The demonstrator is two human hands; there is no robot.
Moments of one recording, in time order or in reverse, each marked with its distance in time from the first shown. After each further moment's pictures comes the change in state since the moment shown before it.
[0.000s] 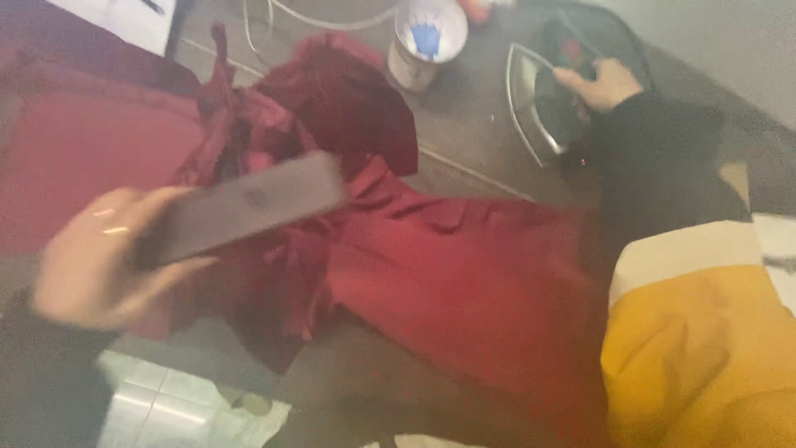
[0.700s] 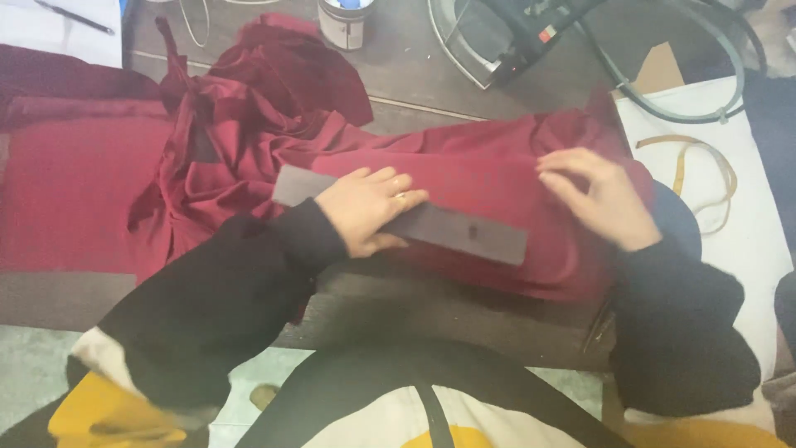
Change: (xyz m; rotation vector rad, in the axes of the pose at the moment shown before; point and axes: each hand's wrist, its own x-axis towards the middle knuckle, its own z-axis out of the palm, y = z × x) left_hand 0.014 0.189 0.078 0.079 -0.011 1.211; right_hand -0.375 0.030 0.040 0.319 0.316 -0.509
